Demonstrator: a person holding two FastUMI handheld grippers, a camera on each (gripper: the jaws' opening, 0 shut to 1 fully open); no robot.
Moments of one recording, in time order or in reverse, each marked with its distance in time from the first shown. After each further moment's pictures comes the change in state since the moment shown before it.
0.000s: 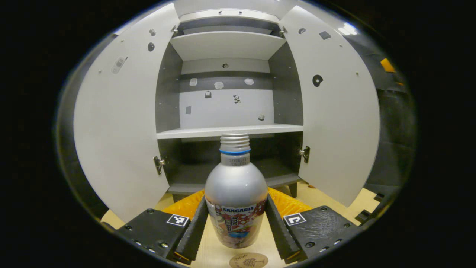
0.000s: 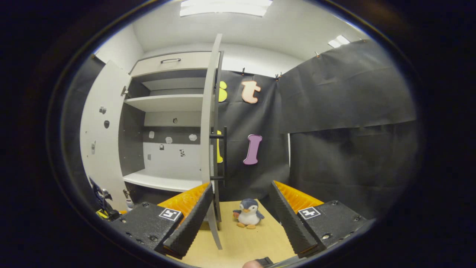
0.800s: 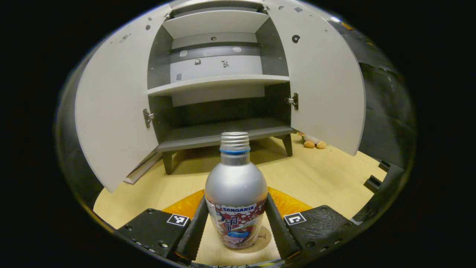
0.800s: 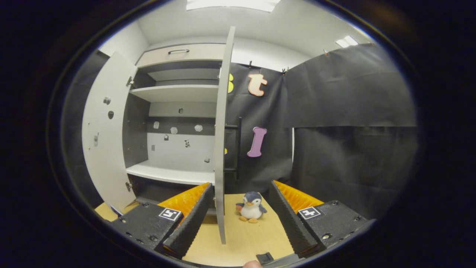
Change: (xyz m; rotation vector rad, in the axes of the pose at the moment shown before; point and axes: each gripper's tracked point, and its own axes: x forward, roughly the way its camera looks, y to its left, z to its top) left arm -0.019 -0.026 -0.121 0.020 0.174 -0.061; right arm -0.007 0.024 -0.010 -0.041 0.073 0.019
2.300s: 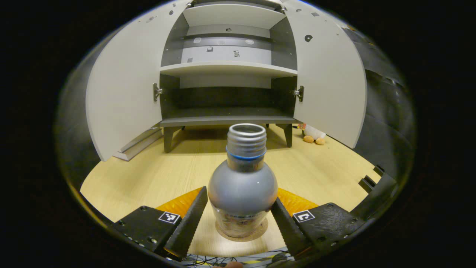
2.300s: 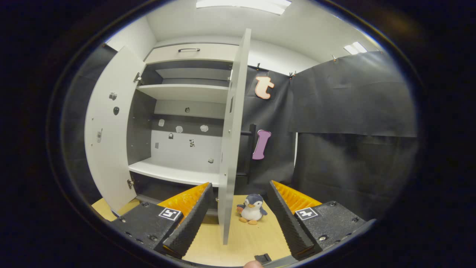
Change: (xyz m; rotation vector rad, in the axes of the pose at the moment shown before) left arm -0.014 0.004 -0.032 -0.099 0.070 -0.009; right arm 0.001 0.017 0.012 -0.043 -0.013 0.011
